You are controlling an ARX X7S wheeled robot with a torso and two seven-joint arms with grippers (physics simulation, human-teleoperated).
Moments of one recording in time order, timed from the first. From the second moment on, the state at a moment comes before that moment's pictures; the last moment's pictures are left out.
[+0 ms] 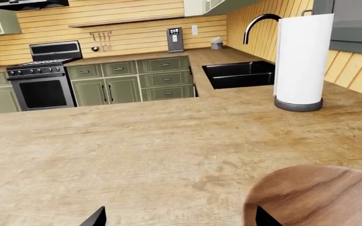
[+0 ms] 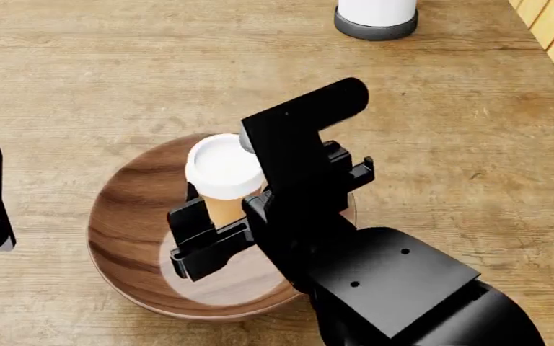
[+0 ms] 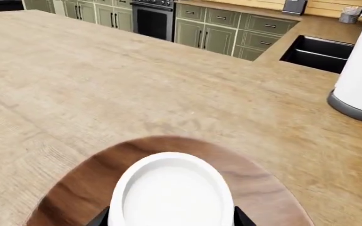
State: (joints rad) left arm -0.69 -0.55 -0.12 0.66 -1.10 -1.30 -0.63; right arm 0.90 0.23 -0.32 -0.29 0.68 1.23 0.09
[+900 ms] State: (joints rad) left arm -0.68 -0.58 -0.11 0.66 -1.13 -1.27 -0.64; right arm 0.93 0.22 -0.31 -0.28 0.69 1.23 0.13
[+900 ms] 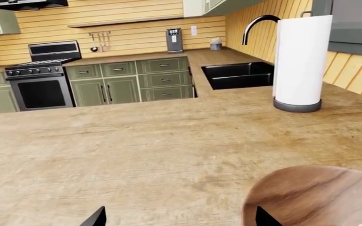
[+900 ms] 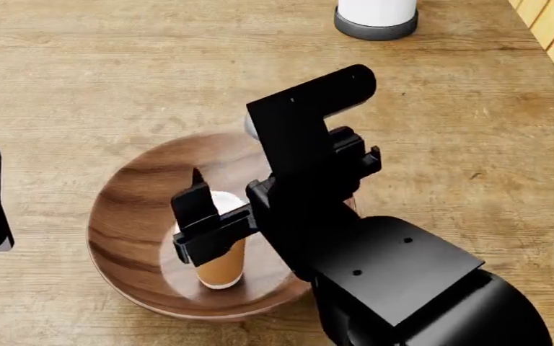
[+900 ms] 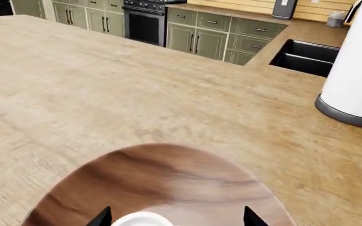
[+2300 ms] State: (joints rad) left arm -0.65 -0.62 -0.11 0.66 -1.17 -1.21 -0.66; right arm 0.86 0.22 0.02 0.05 0.81 1.31 0.23
